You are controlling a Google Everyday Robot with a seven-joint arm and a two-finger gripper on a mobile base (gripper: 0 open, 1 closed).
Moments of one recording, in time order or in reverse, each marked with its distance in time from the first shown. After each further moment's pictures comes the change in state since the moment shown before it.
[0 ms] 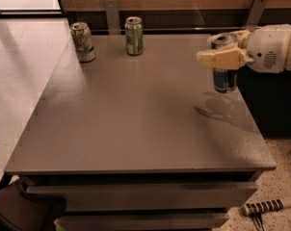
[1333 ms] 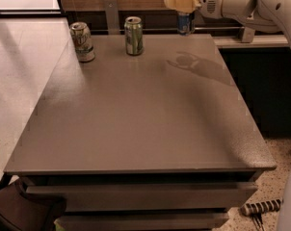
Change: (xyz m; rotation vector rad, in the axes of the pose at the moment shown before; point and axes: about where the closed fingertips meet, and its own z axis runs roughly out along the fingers) arm -0.080 -0.154 0.138 0.111 -0.180 -0.049
